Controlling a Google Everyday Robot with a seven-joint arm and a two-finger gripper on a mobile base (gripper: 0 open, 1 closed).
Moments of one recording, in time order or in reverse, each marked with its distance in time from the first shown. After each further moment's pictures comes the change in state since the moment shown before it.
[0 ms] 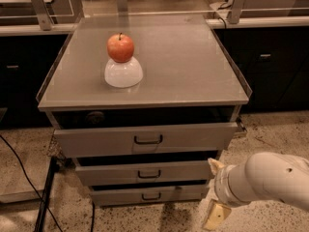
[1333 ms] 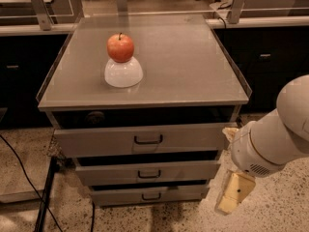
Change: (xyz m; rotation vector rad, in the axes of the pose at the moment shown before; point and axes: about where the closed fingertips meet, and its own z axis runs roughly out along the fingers) arm -0.065 -0.014 -0.157 -0.049 0.063 0.076
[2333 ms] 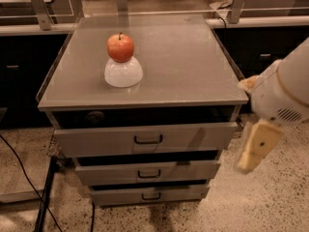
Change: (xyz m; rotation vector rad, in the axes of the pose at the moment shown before) arm -0.032 -0.049 -0.105 0.086 0.028 -0.061
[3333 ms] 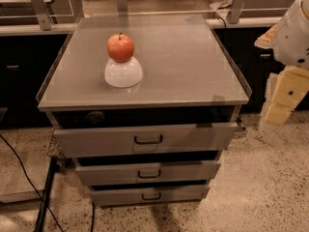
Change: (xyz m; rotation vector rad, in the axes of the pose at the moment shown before) arm -0.008 -0.052 -0.070 0.031 0.086 -0.053
